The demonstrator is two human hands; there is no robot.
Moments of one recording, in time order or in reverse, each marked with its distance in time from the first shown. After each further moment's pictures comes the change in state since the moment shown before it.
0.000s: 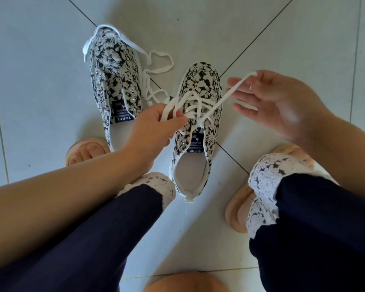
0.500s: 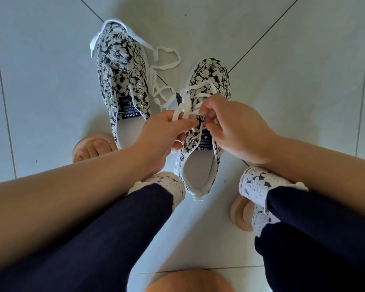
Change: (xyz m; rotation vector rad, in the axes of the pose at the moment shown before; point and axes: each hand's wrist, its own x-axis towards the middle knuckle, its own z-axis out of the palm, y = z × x) left_hand 0.000 -0.003 0.004 -0.165 -0.048 -0.198; right_hand 0.003 0.043 0.052 -1.402 -0.026 -0.470
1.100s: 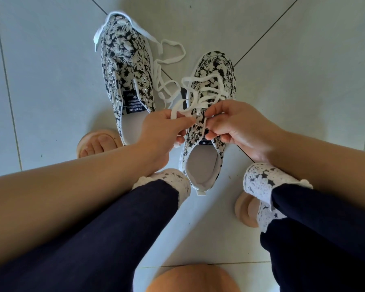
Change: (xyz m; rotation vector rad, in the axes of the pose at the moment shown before) left_hand 0.004 -0.008 -0.004 -0.052 0.118 -0.037; right_hand 0.002 -0.004 0.004 1.016 -0.155 0.586
